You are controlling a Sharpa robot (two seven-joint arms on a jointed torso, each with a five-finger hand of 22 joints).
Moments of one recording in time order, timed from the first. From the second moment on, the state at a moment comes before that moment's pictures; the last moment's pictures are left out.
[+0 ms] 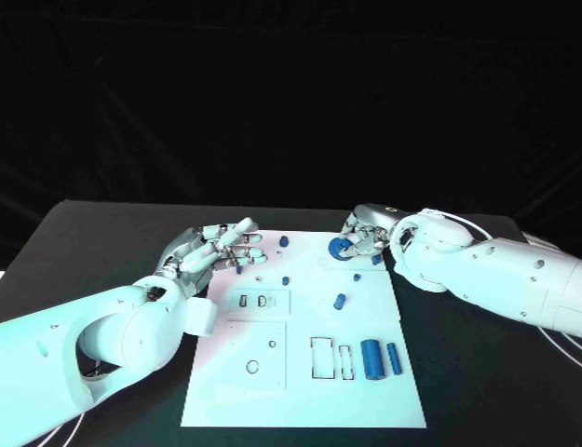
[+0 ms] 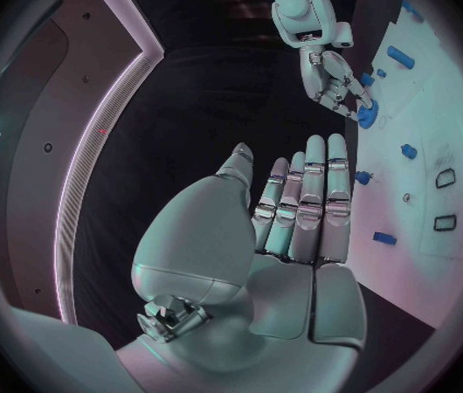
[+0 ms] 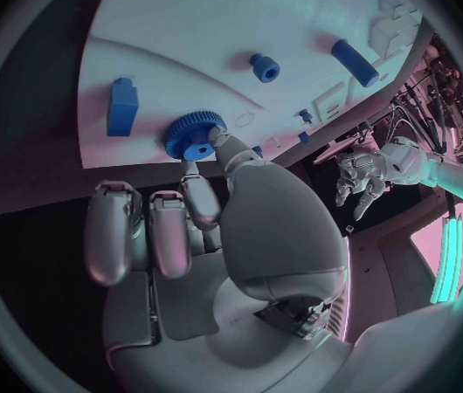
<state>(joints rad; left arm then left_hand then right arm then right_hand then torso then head) 1.15 -0.86 0.00 1.70 0.04 -0.40 0.41 1.37 0.06 0.01 0.17 0.06 0.95 0.23 0.11 0.07 1.03 0.17 0.12 0.07 1.14 0.12 0.21 0.21 0.18 1.03 0.21 0.24 0.11 1.22 -0.75 0.03 1.30 -1.50 -0.23 -0.22 1.33 -0.06 0.24 0.00 0.17 1.05 0.12 0.12 0.08 1.37 0.03 1.24 1.23 1.47 -0.04 1.45 1.31 0.08 1.44 0.07 1.41 1.22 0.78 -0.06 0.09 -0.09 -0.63</state>
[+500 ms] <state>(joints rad) 1.15 -0.86 0.00 1.70 0.04 -0.40 0.41 1.37 0.06 0.01 0.17 0.06 0.95 0.23 0.11 0.07 1.03 0.17 0.12 0.07 1.14 0.12 0.21 0.21 0.18 1.03 0.21 0.24 0.11 1.21 -0.74 0.02 1.44 -1.58 -0.41 -0.22 1.34 -0.04 0.28 -0.01 0.13 1.06 0.12 0.12 0.07 1.40 0.02 1.27 1.27 1.46 -0.05 1.46 1.31 0.08 1.44 0.06 1.41 1.24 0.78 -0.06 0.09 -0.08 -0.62</state>
